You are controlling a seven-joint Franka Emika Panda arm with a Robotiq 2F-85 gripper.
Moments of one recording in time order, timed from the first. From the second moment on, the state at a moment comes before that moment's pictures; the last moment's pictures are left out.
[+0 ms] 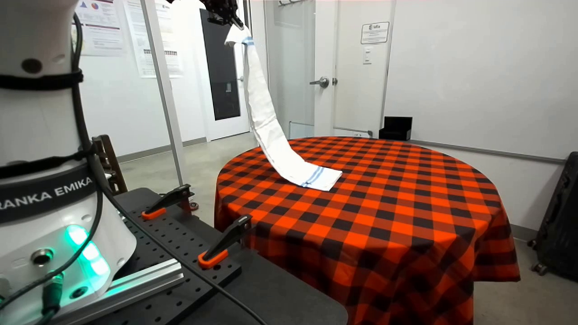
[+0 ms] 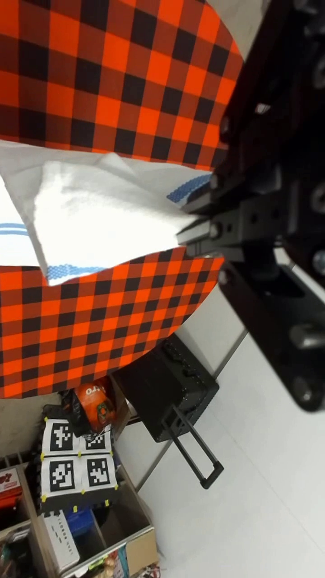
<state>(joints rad) 0.32 -0.03 0.35 -1.97 -0.74 1.83 0.77</state>
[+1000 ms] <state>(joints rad) 0.20 0.01 0.22 -1.98 -1.01 1.70 1.01</state>
